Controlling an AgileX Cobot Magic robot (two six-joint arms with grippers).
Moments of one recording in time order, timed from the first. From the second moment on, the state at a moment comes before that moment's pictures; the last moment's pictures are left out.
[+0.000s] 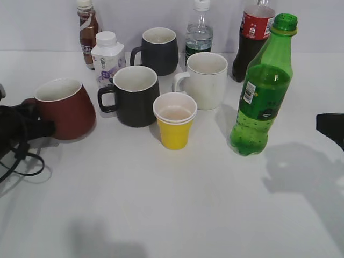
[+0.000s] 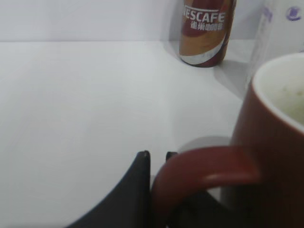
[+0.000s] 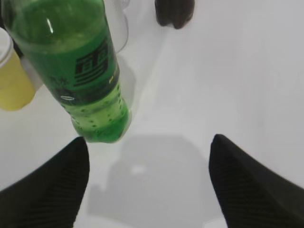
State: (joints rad) left arm -0.21 1.89 -0.41 -0.09 -1.17 -0.05; right arm 0.31 0.88 -0.43 0.04 0.16 -0.01
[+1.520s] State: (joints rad) left arm -0.42 1.15 -0.17 0.12 -0.74 -0.05; right arm 0.54 1.30 -0.17 0.15 -0.68 -0.07
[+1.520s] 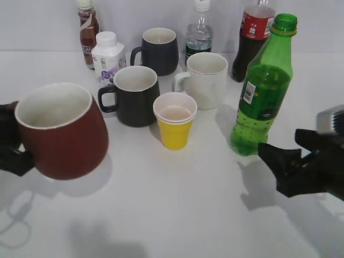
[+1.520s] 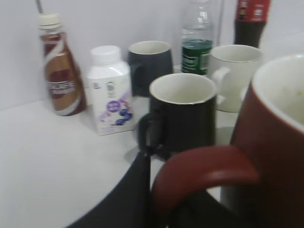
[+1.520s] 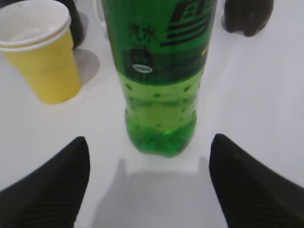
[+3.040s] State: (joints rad) left arm -0.46 1.23 -0.17 0.24 -0.75 -0.12; right arm 0.54 1.91 -0.43 0.27 -1.21 -0.05
